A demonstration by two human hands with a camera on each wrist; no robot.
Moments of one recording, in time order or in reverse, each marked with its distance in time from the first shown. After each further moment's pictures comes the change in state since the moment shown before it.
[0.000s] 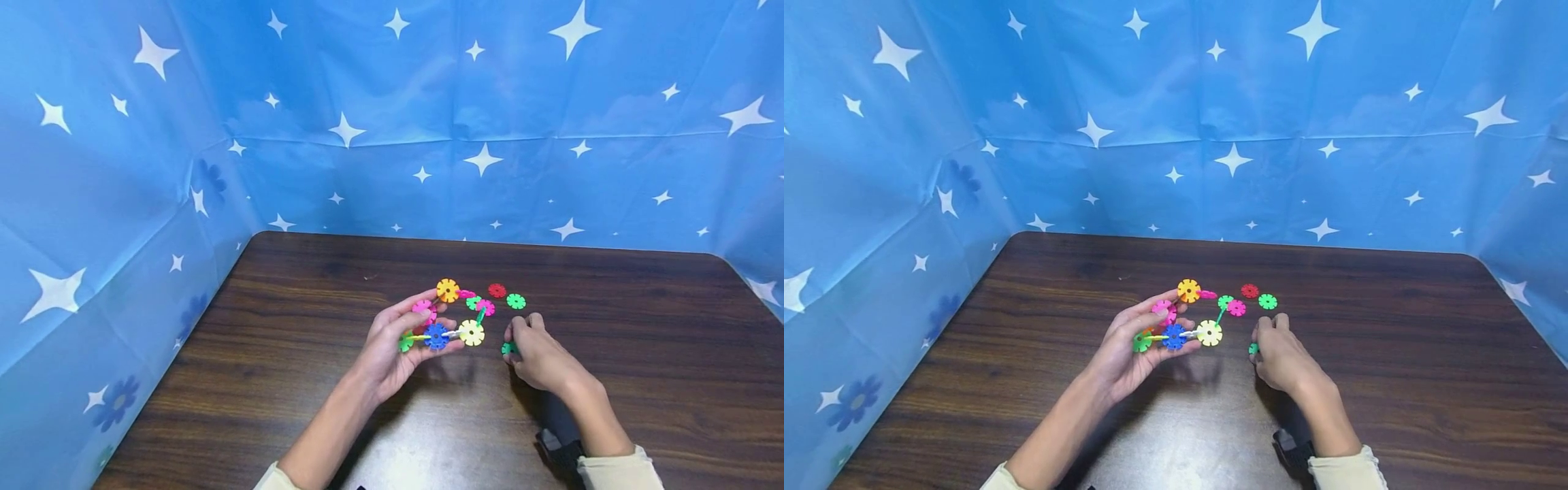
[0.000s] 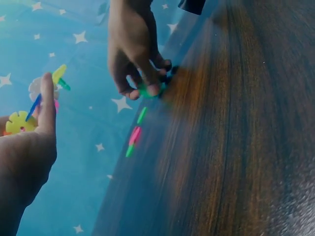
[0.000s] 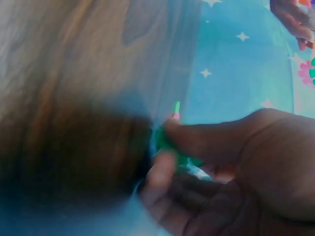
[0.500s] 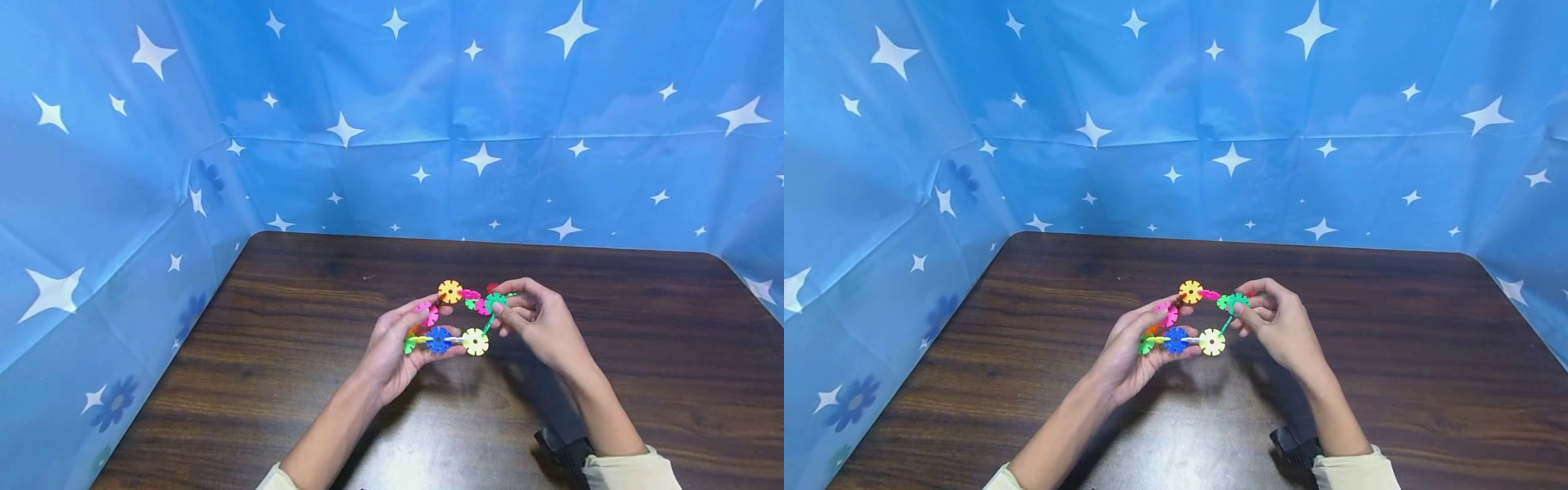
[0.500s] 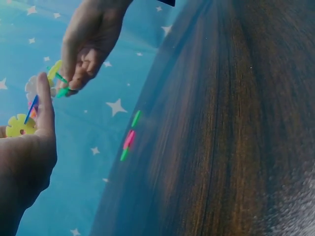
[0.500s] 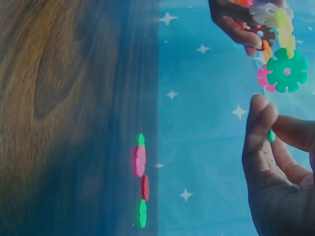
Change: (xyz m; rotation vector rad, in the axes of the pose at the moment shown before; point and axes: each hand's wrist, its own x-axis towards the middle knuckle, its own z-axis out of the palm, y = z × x) left_hand 0.000 -0.006 0.004 -0.001 0.032 -0.018; right_hand 0.001 -0.016 -0.023 0.673 0.286 -0.187
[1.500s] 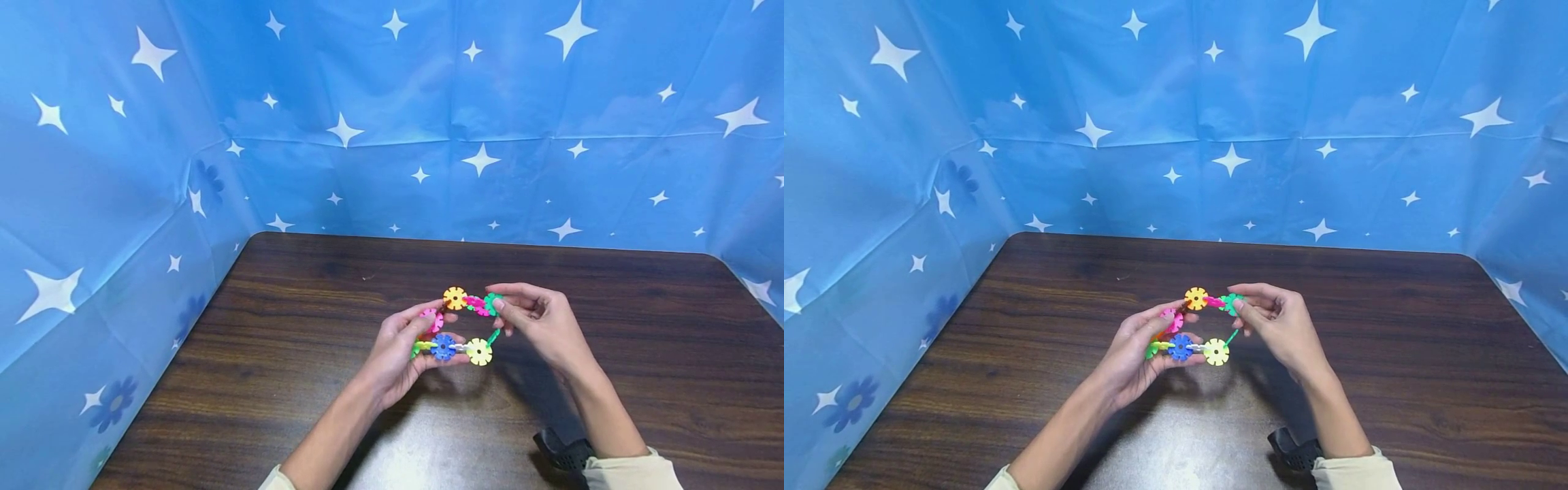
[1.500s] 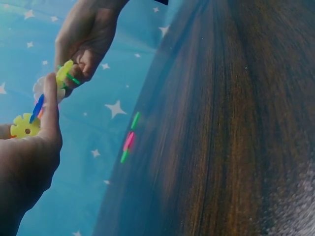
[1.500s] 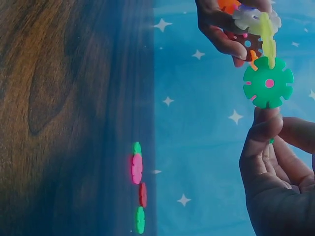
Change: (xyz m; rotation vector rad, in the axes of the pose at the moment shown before) left_hand -0.001 -0.006 0.001 0.101 -0.038 0.006; right_hand 0.001 -0.004 0.000 0.095 0.002 -0.028
